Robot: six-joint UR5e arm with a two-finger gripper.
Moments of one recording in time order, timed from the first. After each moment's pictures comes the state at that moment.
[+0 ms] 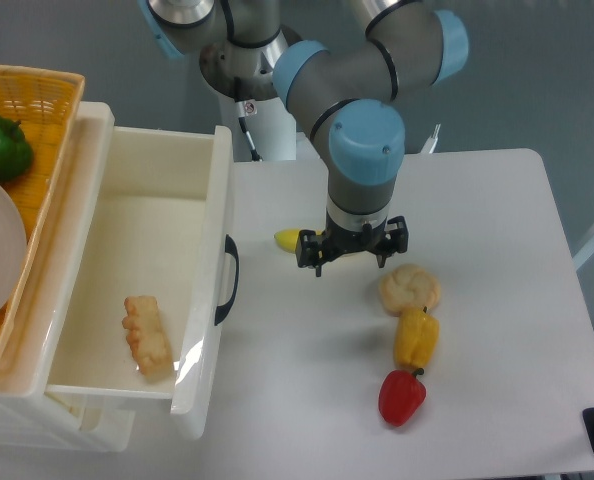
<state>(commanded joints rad) 2.49 -1.89 -1.60 -1.23 1.53 0.33</state>
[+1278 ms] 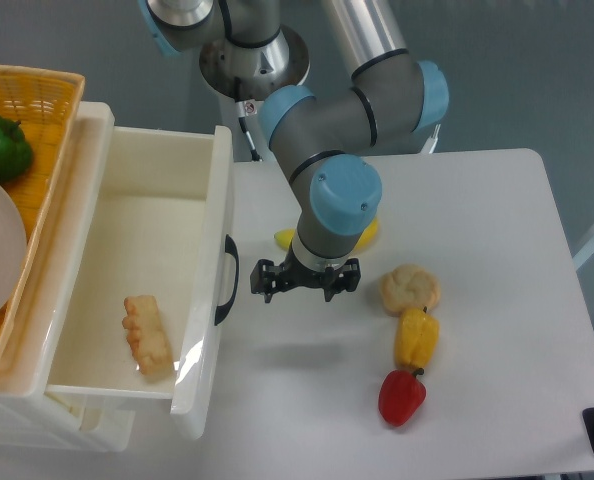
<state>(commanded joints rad) 2.44 -1.96 -1.60 -1.23 1.41 0.34</state>
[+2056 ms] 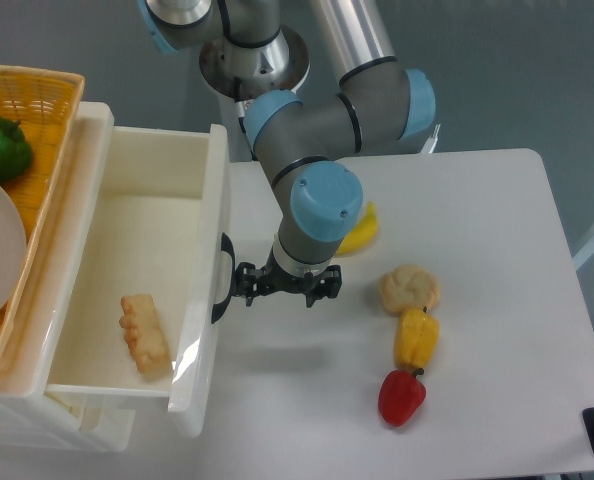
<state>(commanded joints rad) 2.40 -1.95 -1.60 -1.23 1.38 0.34</state>
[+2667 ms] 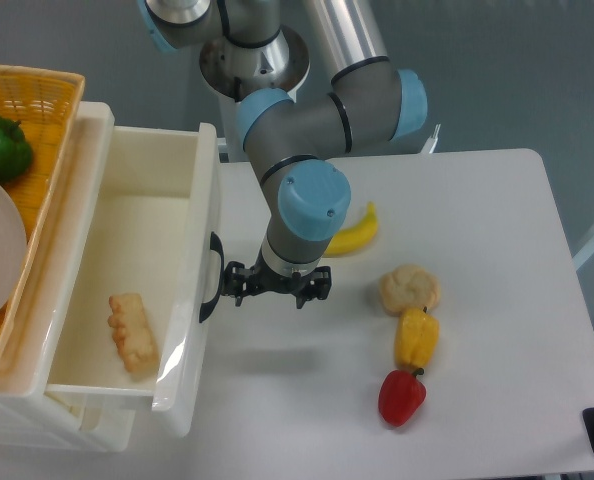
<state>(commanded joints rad) 2.38 -1.95 -1.60 -1.23 1.37 0.34</state>
